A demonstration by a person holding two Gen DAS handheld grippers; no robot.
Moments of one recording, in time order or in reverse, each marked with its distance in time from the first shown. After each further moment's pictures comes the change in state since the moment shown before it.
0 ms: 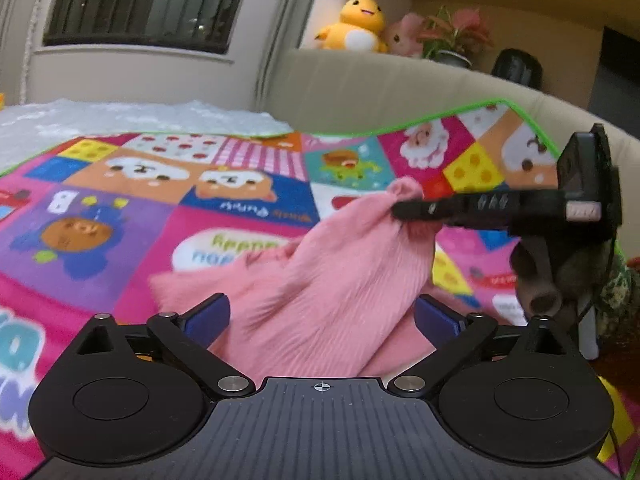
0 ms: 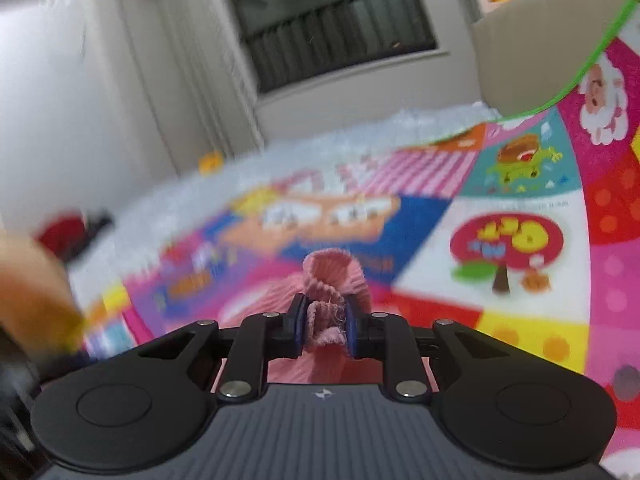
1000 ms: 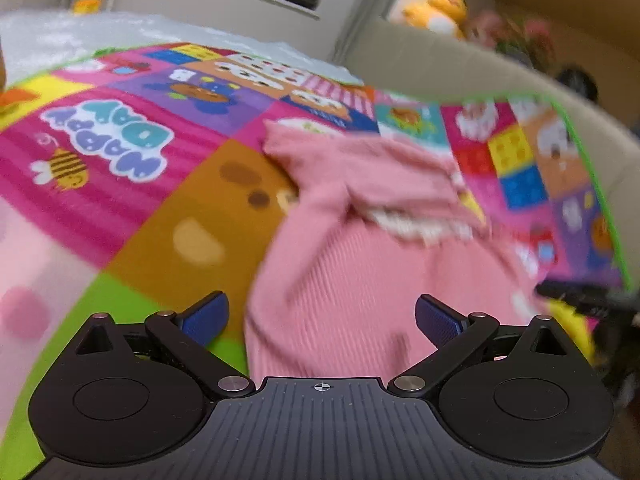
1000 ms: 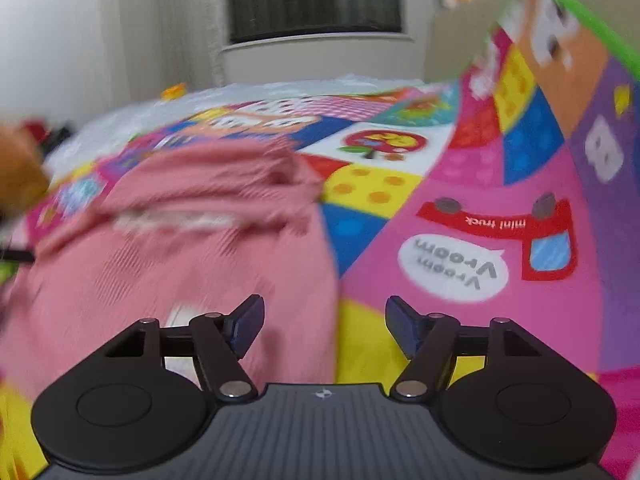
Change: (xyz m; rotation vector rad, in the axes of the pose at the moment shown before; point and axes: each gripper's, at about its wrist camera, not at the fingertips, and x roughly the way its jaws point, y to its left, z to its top) left arm -0.114 -0.005 -0.103 -0.190 0.108 0.132; right arm -0.161 -0.012 -0.132 -0.267 0.115 -0.212
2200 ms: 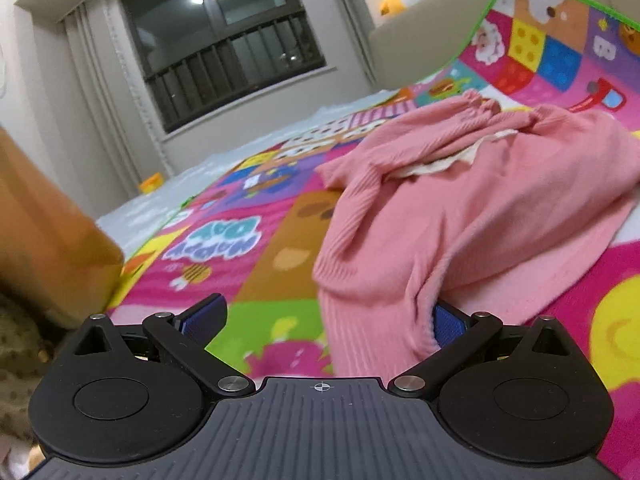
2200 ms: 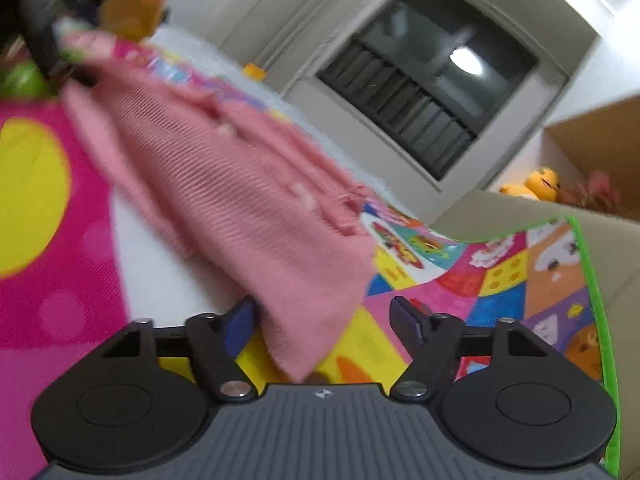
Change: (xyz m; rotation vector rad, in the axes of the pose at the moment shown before) left arm -0.034 -0.056 -0.070 0.515 -0.182 0.503; right arm -0.041 0.088 -0.071 -0.604 -0.242 -0.242
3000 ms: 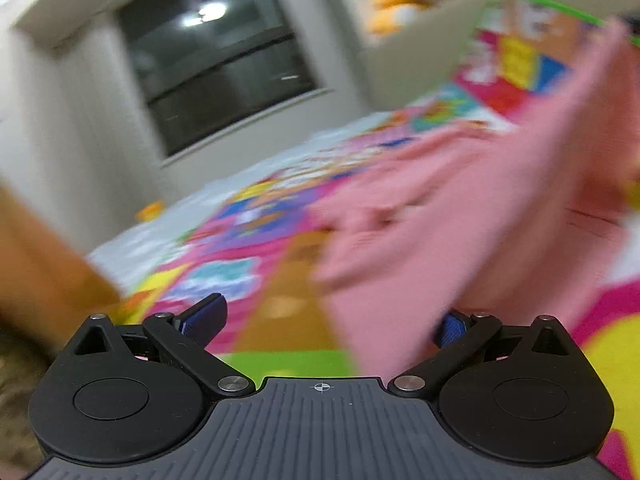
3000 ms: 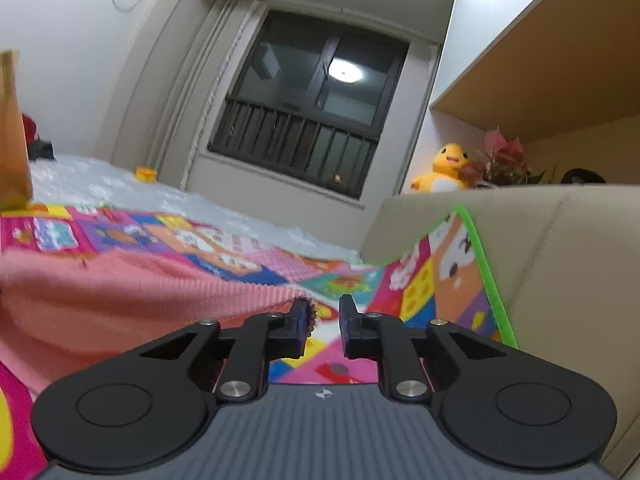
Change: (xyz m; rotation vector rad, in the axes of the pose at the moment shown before) left arm -0.006 -0.009 0.030 -0.004 -0.063 0.021; right arm -0.022 -0.108 0.028 0.375 -0.114 -0.138
